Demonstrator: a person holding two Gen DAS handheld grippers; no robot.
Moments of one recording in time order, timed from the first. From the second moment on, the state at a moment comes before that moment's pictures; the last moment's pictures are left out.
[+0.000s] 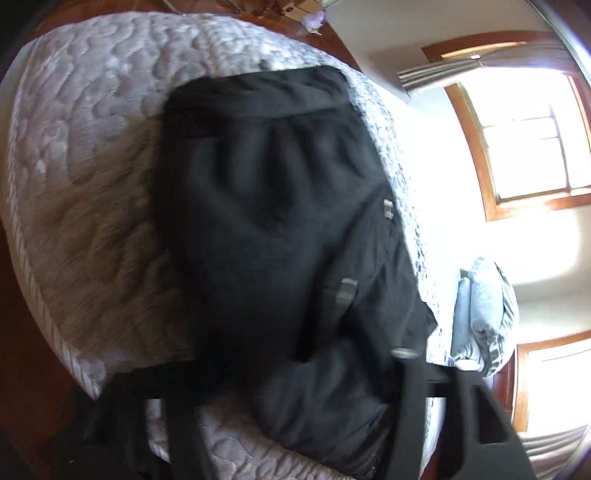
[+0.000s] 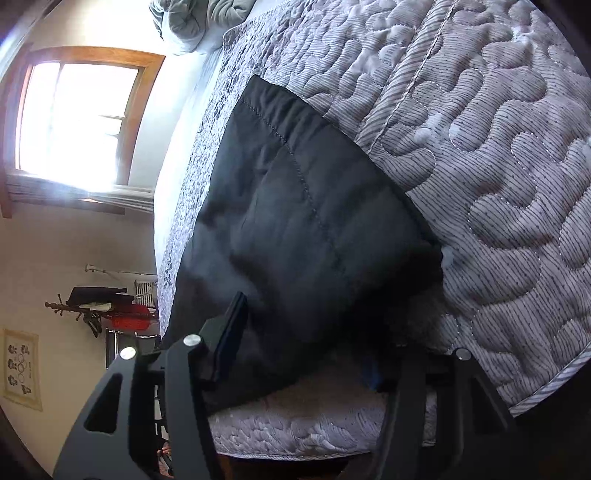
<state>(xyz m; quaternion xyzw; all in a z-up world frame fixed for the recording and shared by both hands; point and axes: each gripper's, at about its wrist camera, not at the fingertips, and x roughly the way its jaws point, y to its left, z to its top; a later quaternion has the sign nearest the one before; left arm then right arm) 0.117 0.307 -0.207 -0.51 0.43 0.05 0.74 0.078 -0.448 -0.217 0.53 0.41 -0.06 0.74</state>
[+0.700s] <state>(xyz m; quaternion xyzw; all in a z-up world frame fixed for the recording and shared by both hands) 0.129 0.246 -0.188 -0.49 0.42 -0.01 0.77 0.105 -0.473 -0.132 0.42 0.37 -0.07 0.83</state>
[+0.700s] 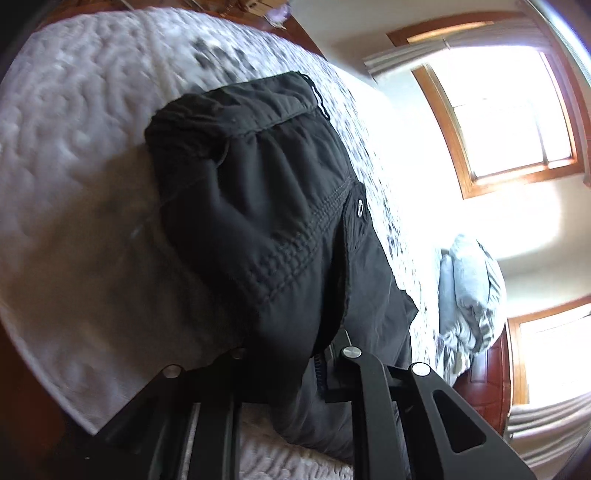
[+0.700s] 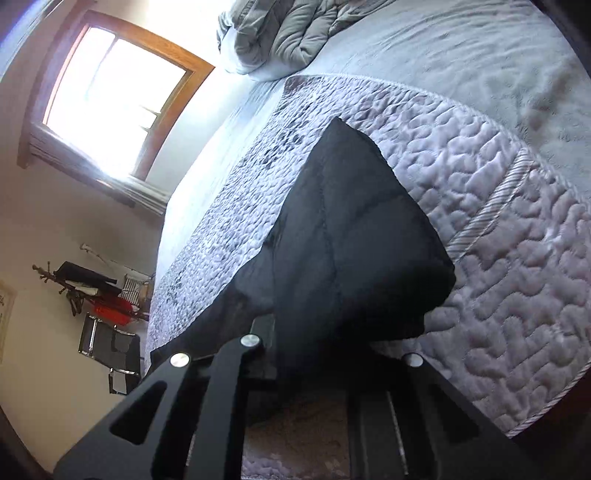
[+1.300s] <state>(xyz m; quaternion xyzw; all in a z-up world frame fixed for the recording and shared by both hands) 0.143 0.230 -0.176 -0.43 0.43 0.00 0.79 0.091 -0.501 -0.198 0.49 0.40 -0.14 0.76</state>
